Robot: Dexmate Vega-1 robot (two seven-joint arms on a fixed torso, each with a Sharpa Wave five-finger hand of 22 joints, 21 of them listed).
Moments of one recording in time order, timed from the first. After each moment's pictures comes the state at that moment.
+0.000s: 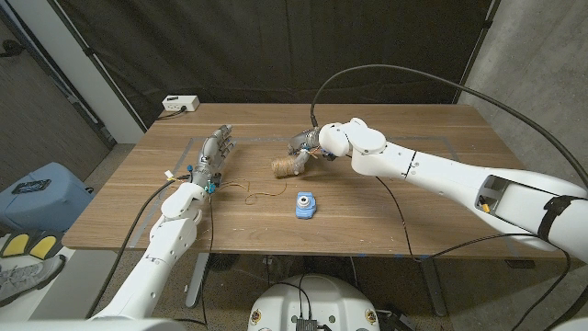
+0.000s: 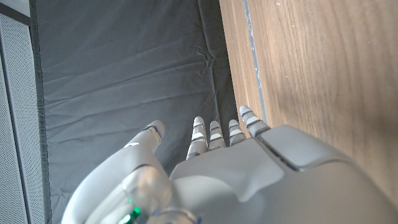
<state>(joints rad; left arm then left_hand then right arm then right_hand) 1.02 0.32 0.02 -1.38 -0.51 -0.23 -0.17 0.36 0.17 0.61 0.08 0.18 0.18 0.06 0.19 0.18 0.01 0.05 0.22 0.20 -0.05 0.11 0.19 0.18 0.06 0.10 0.23 0.18 -0.20 -0.52 -1.22 -1.65 -0.62 -0.39 0.57 0.93 -0.08 0.36 -0.17 0.22 0.31 0.02 0.26 0.21 0.34 0.00 0.29 0.28 0.20 -0.03 0.26 0.25 0.30 0.03 0.20 0.17</state>
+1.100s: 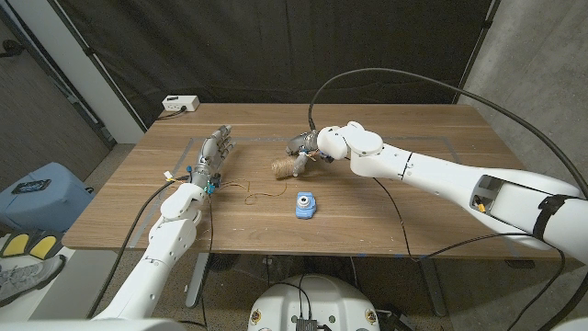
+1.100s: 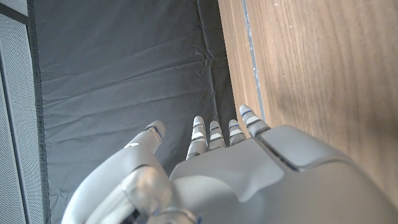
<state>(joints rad) 1.03 0.31 0.01 -1.39 -0.51 -0.22 -0.17 0.35 0.17 0.62 0.08 0.18 0.19 0.06 0.19 0.18 0.01 0.05 0.22 0.20 -0.05 0.11 0.19 0.18 0.07 0.10 0.23 0.18 -0.20 -0.50 -1.23 -1.58 -0.62 -0.33 0.52 0.96 -0.09 0.39 -0.16 0.23 0.40 -0.01 0.28 0.22 0.43 -0.03 0.34 0.31 0.30 -0.04 0.29 0.26 0.35 0.01 0.21 0.17</state>
